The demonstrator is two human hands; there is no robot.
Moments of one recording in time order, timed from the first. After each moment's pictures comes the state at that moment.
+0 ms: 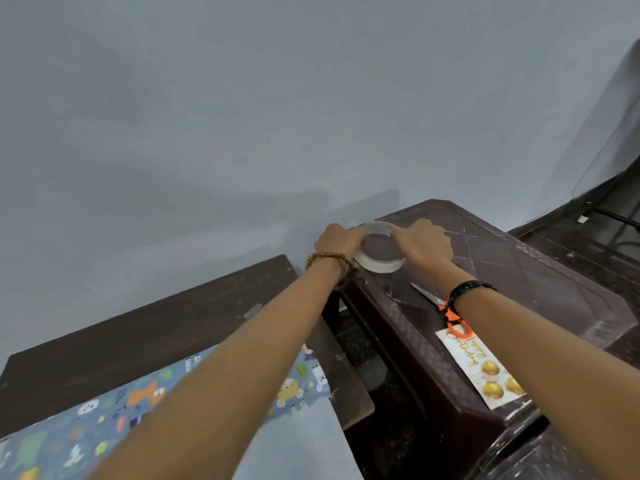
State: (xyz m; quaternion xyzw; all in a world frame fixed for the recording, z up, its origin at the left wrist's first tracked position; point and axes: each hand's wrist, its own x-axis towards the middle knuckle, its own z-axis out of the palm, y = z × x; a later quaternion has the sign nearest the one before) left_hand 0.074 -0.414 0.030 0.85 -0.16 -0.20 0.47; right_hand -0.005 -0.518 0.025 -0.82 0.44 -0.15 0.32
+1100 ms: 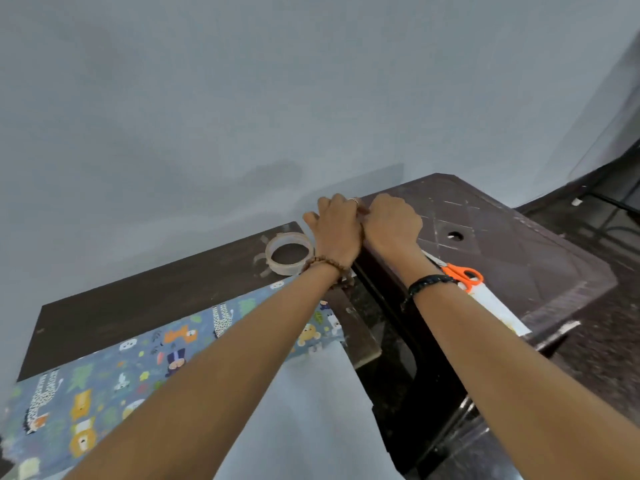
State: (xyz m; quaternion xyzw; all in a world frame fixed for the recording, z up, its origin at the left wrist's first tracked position) left_hand 0.033 -0.355 0.029 0.90 -0.33 0.07 0.28; right_hand -0.010 -0.419 0.046 -0.91 0.36 -0.15 0.15
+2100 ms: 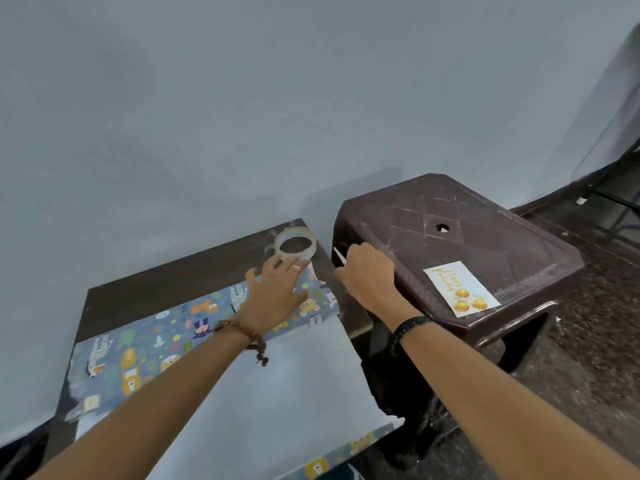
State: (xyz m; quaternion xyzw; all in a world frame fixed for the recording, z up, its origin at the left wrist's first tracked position) left_hand -0.010 -0.223 0.011 0.93 -0.36 -0.05 0.07; right_hand -0.074 -0.365 0.013 -0.95 0.26 -0.11 0.13
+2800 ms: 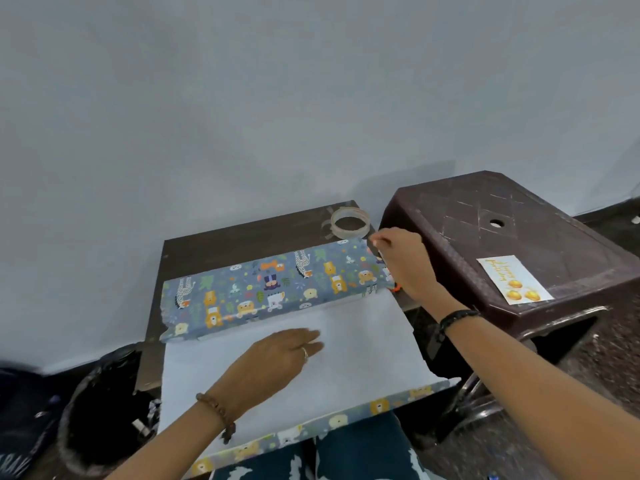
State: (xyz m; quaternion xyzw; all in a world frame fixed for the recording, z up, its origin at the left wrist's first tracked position) left_hand -0.075 -0.063 -0.051 0.83 -0.56 0.02 0.05; right_hand -0.075 -0.326 0.011 -0.92 0.17 -0.19 0.30
